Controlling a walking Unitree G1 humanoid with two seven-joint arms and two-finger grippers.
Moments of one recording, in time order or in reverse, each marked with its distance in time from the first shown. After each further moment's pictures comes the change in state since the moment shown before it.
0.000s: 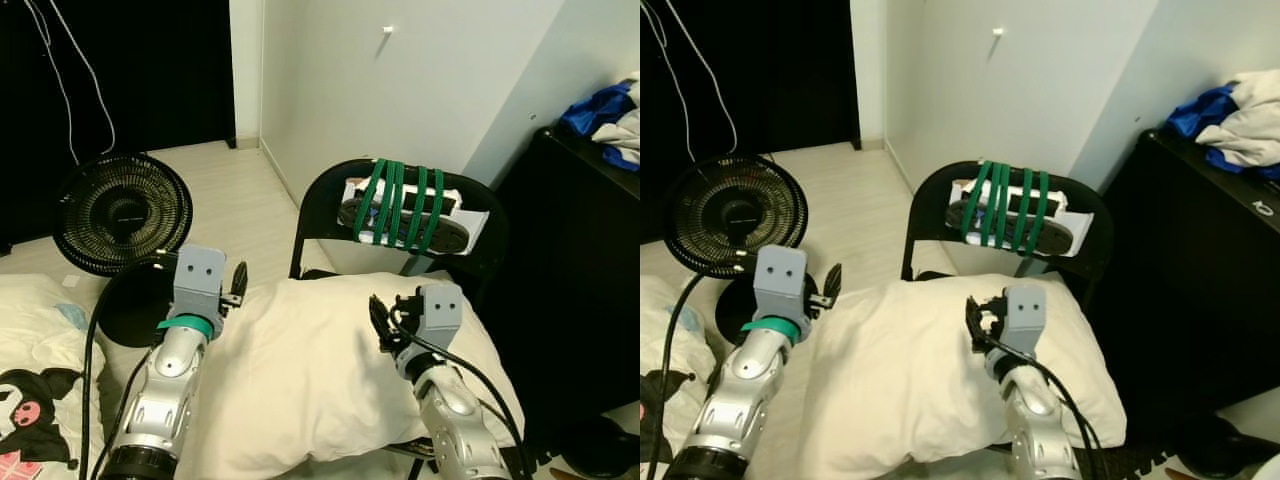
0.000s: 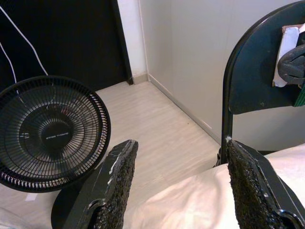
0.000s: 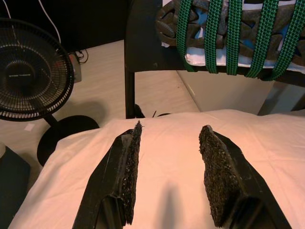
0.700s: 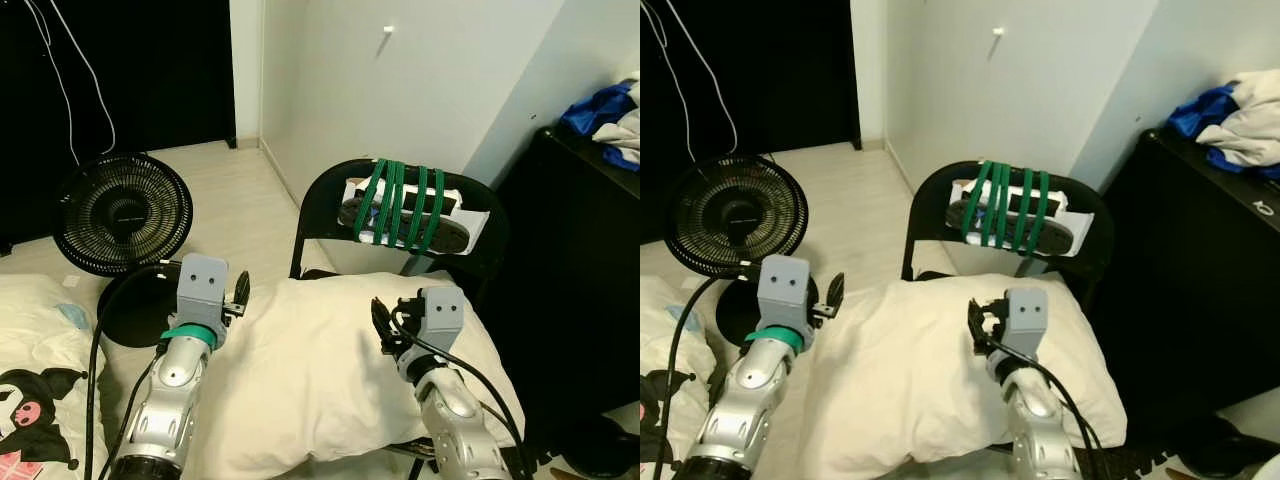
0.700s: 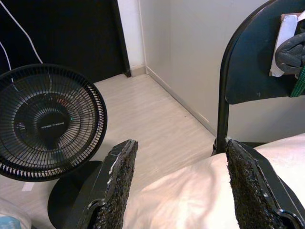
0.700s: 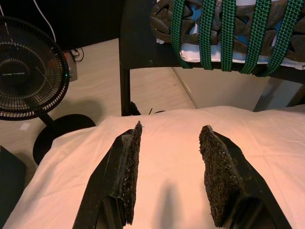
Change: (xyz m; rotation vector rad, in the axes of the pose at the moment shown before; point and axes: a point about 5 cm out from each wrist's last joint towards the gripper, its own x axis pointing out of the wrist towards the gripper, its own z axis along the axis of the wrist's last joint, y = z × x) left arm -0.006 -0.006 -0.009 -0.014 0.028 -0.004; right arm -0.002 -0.003 -0.001 -0.003 0.003 -0.013
